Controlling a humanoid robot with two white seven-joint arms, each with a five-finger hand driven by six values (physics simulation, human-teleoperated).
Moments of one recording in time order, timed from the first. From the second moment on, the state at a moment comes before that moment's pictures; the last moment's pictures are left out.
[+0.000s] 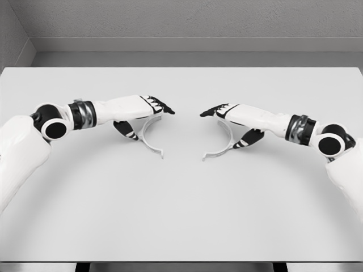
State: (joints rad) left arm -0.71 0.44 -0.65 -1.13 -0.51 -0.61 -0.51; right arm -0.53 -0.47 0.45 -1.22 0.32 -0.61 0.61
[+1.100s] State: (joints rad) left arm -0.73 0.48 -0.69 -1.18 -0.51 -0.61 -0.51; right arm -0.55 -0.47 0.44 -1.15 0.33 -0.61 0.61
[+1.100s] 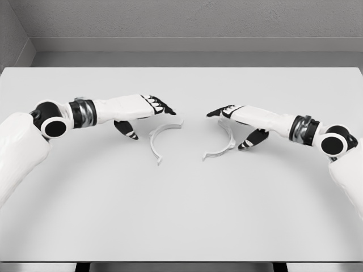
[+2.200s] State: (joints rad) left arm -0.65 0.55 -0.72 -1.41 -0.49 -0.61 -0.51; right arm -0.58 -0.41 0.45 -1.12 0.35 -0.61 0.61
